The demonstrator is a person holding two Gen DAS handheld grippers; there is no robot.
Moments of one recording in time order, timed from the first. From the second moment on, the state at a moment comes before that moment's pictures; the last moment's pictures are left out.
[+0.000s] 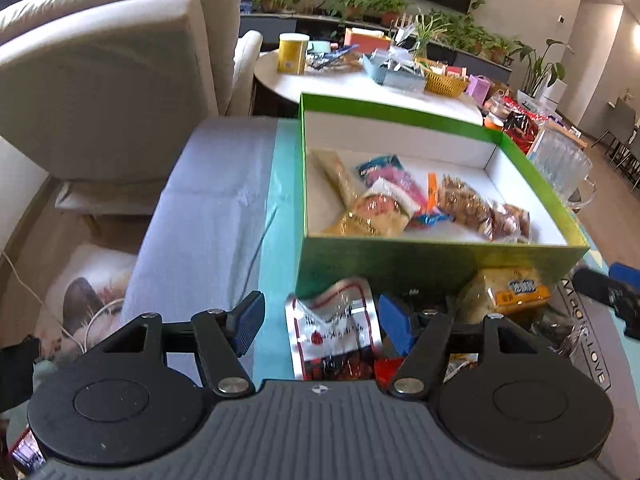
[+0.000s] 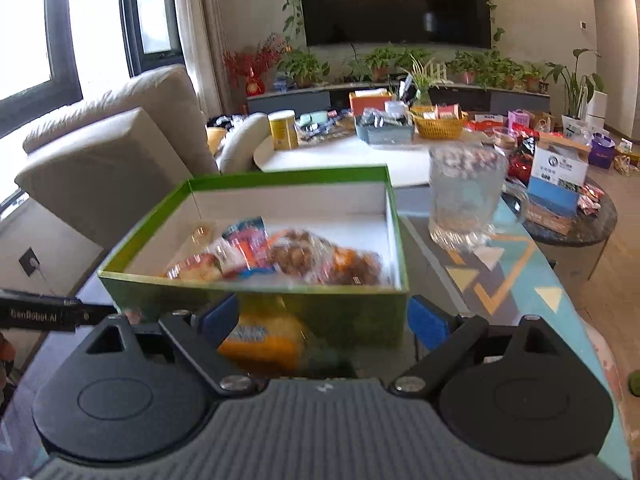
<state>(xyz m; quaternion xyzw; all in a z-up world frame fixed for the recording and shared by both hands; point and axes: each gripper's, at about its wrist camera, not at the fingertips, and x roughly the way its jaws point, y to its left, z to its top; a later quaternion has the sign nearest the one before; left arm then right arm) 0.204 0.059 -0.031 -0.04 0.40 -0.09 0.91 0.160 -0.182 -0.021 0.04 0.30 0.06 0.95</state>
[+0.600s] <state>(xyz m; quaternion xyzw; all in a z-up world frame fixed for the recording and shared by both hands) 0.202 0.050 -0.056 -0.05 0.44 -0.09 0.89 0.173 -0.197 -0.073 0.06 0.39 0.12 0.91</state>
